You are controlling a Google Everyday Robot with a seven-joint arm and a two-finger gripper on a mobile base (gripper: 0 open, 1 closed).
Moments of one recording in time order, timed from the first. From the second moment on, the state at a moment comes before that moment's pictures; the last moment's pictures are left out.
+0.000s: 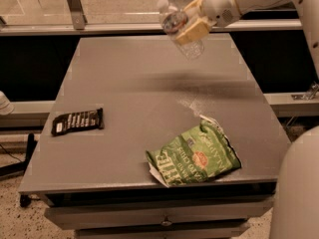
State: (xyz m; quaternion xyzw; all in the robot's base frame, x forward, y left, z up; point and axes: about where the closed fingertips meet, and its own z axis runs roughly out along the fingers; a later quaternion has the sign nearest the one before) arm 0.682 -0.058 0.970 -0.65 0.59 0.20 0.43
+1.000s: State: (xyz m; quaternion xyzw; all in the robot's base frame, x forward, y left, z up) arm 0.584 -0.078 0.874 -0.85 0.50 0.04 0.13
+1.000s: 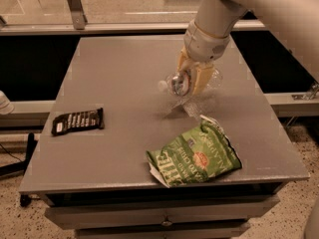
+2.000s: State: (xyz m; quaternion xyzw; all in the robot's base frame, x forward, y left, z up) arm 0.555 -0.083 0.849 -0.87 0.48 0.02 0.06
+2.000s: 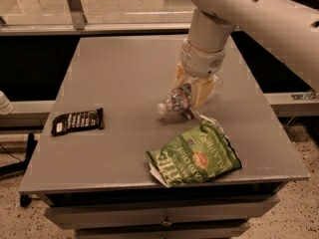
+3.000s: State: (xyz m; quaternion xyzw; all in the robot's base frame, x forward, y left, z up) arm 0.556 -0.094 0.853 -0.86 0.51 0.04 0.08
